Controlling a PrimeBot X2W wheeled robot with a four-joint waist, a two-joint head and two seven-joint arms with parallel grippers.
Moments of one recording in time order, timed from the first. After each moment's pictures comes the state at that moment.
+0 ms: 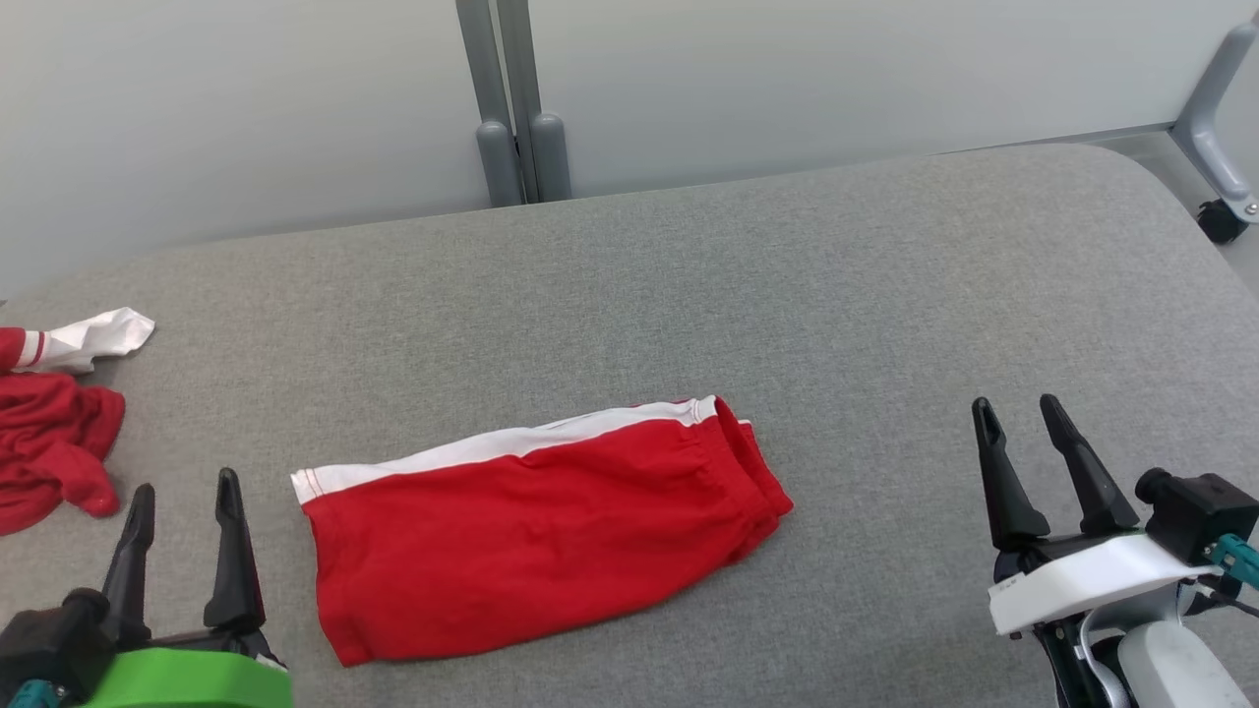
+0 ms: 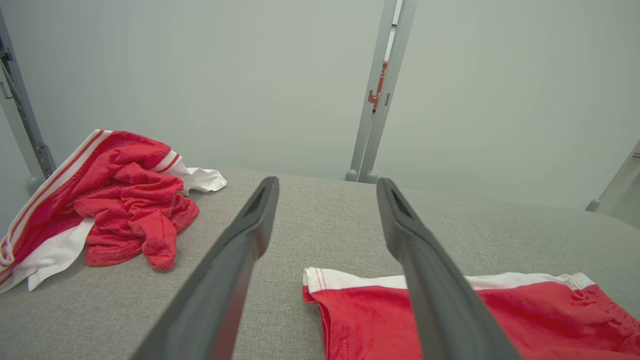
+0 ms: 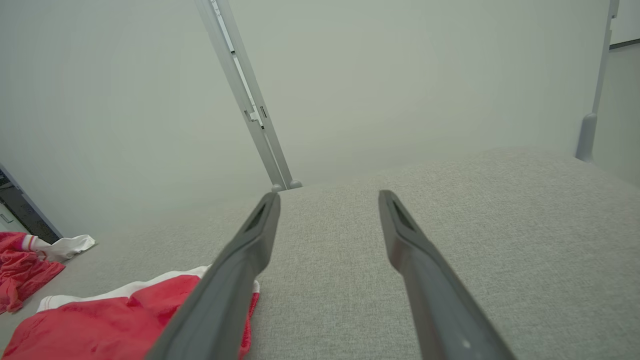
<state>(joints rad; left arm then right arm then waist) 0.06 0.39 -0.17 0.01 -0.63 0.14 -0.26 -0.07 -0.22 0.12 0.16 0.49 0.13 -0.26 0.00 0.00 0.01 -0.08</state>
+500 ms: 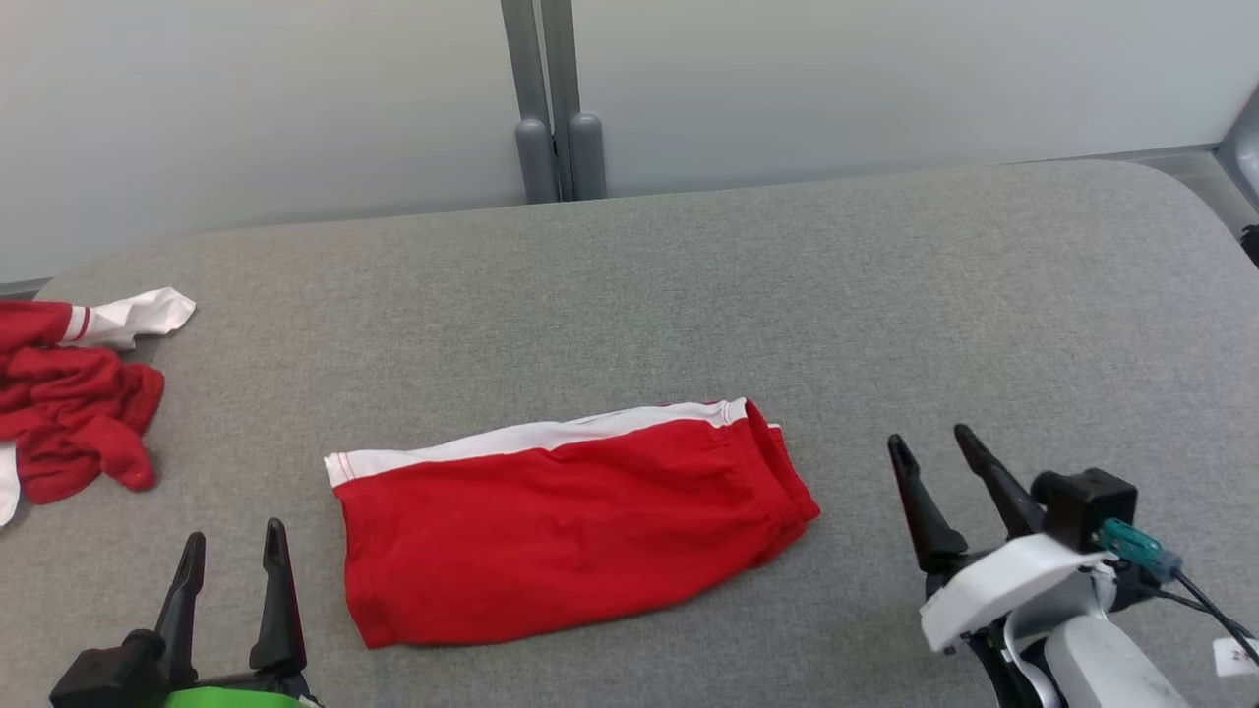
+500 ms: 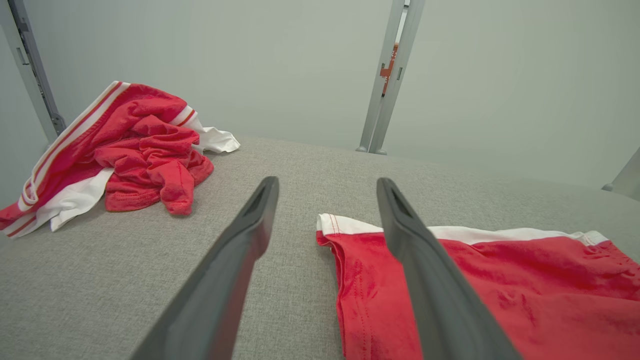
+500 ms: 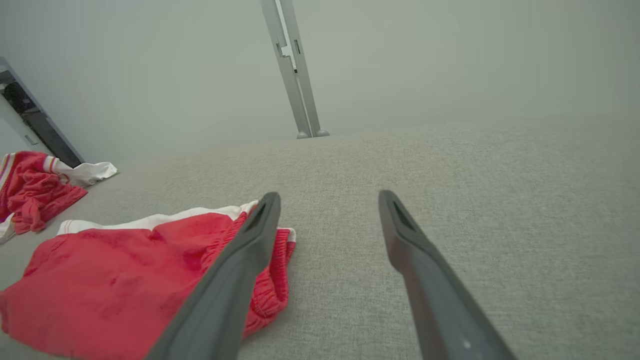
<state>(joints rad) 0.11 0.15 0.03 0.13 -0.37 -0.09 -0.26 -0.12 -0.19 0.21 0.29 0.40 0.13 -0.23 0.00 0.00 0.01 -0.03</state>
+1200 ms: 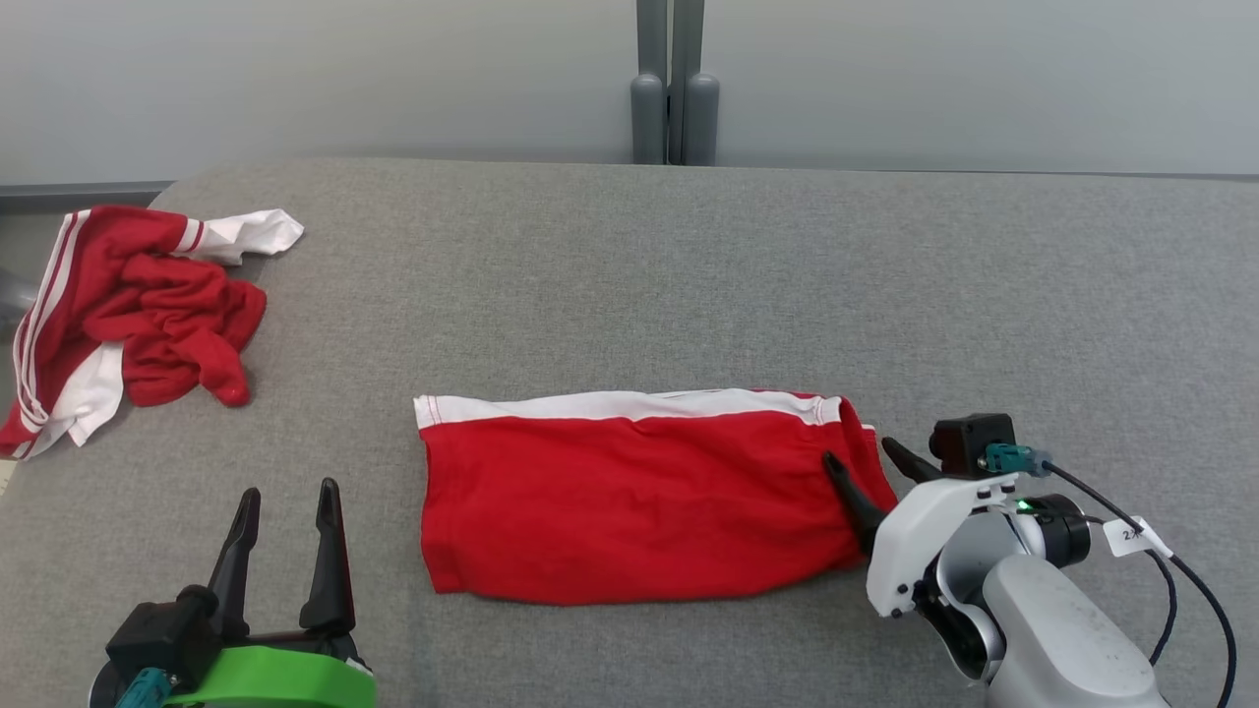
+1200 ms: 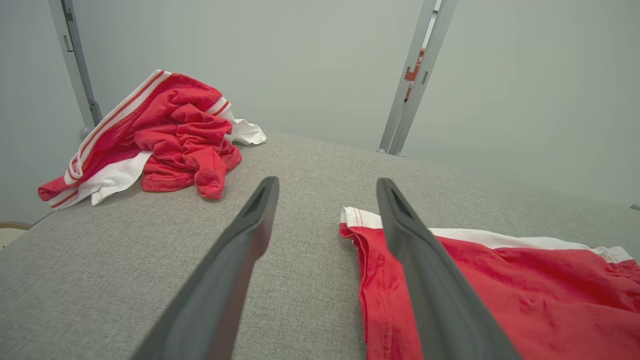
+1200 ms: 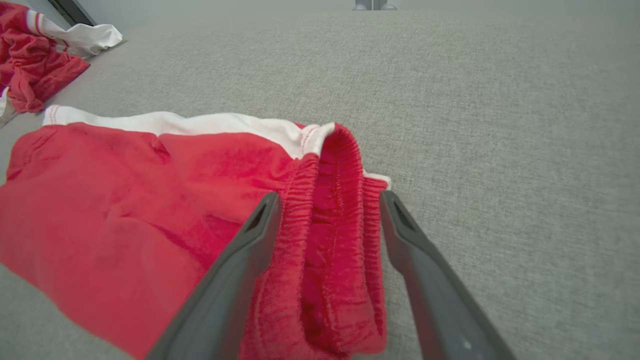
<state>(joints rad) 0.03 0.09 0.00 0.16 -0.32 -0.13 -0.26 -0.35 -0.14 0.31 0.61 0.39 0.13 0.02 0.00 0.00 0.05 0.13</state>
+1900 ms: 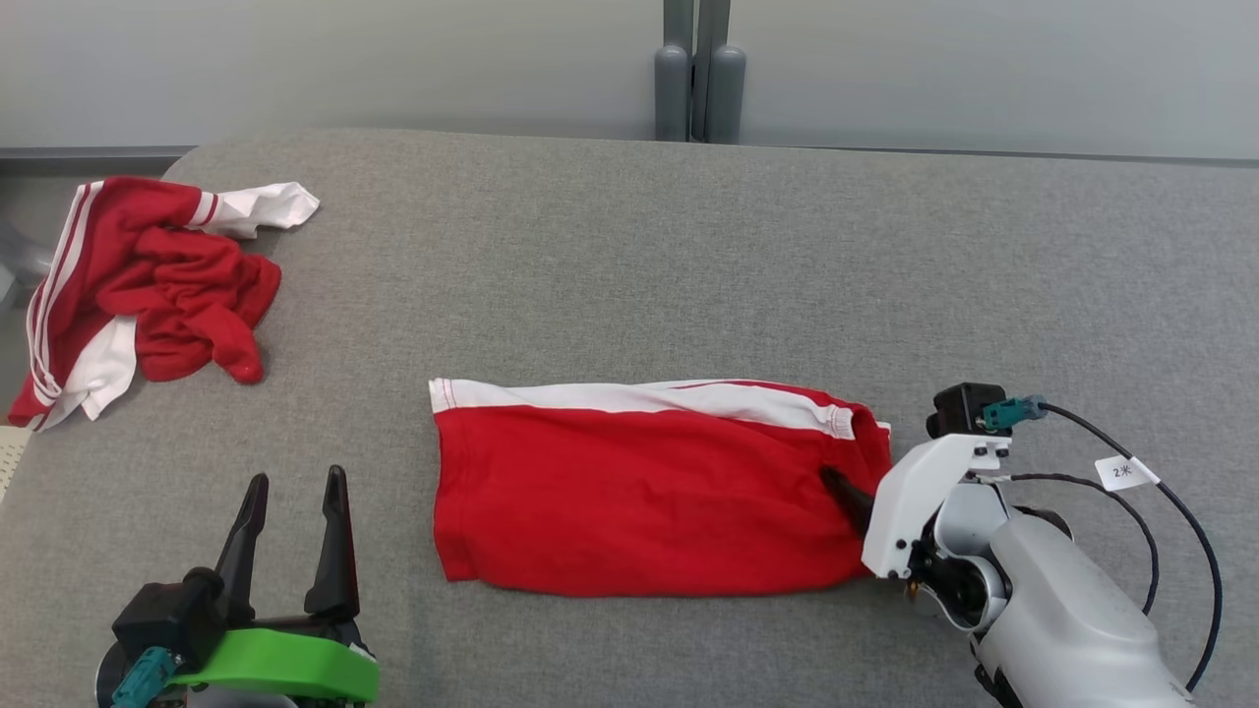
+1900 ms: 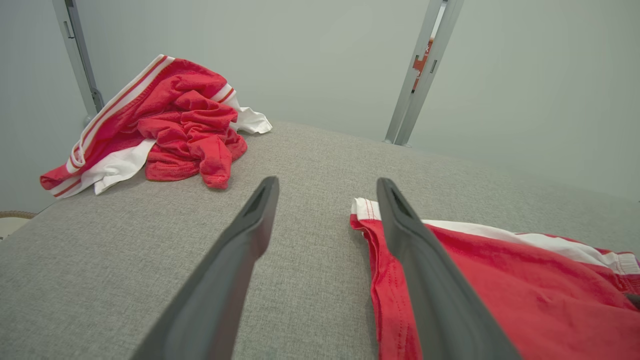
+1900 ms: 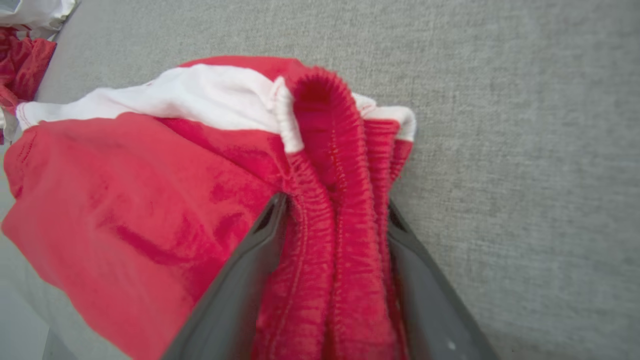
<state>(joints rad) -0.01 0.11 -0.03 0.20 -0.35 -0.13 -0.26 -0.47 -0.11 0.31 0.76 0.63 0.13 0.30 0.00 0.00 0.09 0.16</state>
